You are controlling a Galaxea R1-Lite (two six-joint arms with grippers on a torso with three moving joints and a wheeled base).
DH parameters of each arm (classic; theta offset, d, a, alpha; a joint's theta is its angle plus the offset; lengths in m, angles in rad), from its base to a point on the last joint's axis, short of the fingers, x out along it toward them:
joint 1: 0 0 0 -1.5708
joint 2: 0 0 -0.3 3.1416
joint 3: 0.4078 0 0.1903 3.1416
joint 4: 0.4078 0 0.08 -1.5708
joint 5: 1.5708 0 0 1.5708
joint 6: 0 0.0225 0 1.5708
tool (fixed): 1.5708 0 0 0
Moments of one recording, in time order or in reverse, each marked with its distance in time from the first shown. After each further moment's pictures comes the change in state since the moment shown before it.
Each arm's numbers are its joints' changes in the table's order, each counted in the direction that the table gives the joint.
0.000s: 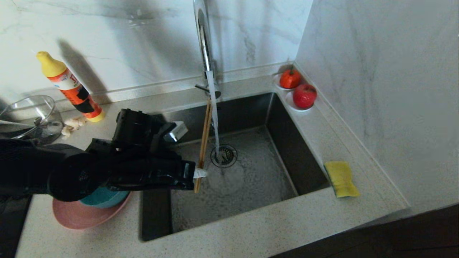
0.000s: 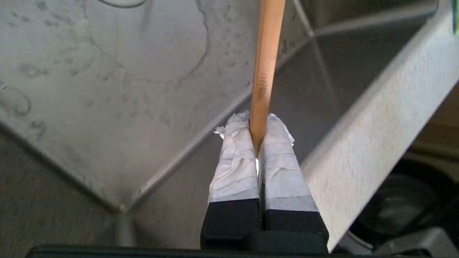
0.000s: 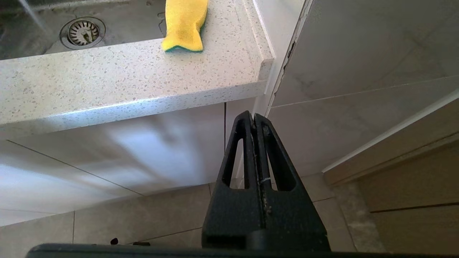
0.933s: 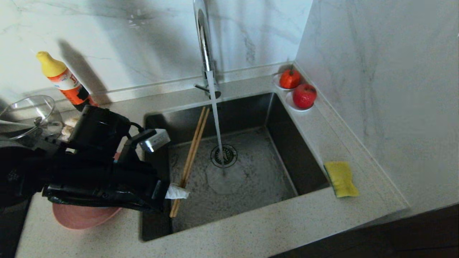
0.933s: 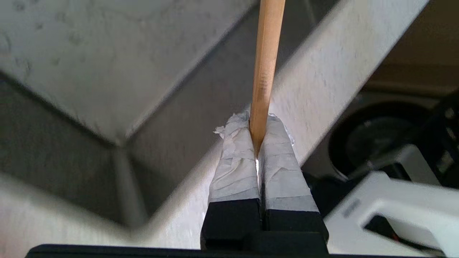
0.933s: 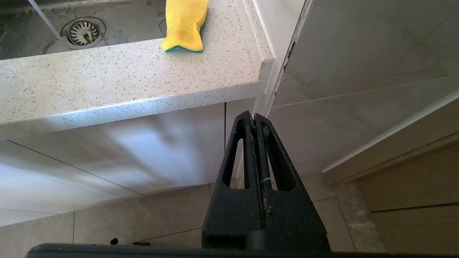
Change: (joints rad) left arm 0.023 -0.190 -0.025 0.326 0.083 0.118; right arm 0.000 0.000 0.000 0.000 0.000 0.000
